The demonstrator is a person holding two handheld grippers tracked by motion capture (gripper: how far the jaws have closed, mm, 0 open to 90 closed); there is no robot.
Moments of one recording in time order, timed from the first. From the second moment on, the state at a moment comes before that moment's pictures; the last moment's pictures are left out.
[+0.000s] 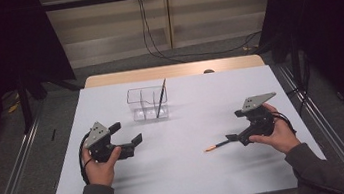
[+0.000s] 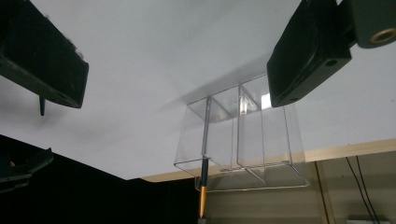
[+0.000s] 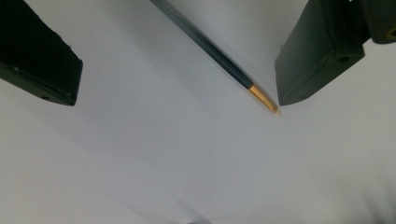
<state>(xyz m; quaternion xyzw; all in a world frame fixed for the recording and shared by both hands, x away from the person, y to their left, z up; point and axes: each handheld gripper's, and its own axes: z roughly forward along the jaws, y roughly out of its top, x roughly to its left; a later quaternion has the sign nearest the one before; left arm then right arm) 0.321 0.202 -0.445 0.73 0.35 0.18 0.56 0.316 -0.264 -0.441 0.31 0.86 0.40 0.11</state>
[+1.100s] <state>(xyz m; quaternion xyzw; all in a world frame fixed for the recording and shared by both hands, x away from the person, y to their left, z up) 0.321 0.201 -0.444 0.73 0.35 0.18 0.56 0.325 -0.263 -0.437 0.28 0.90 0.32 0.08</state>
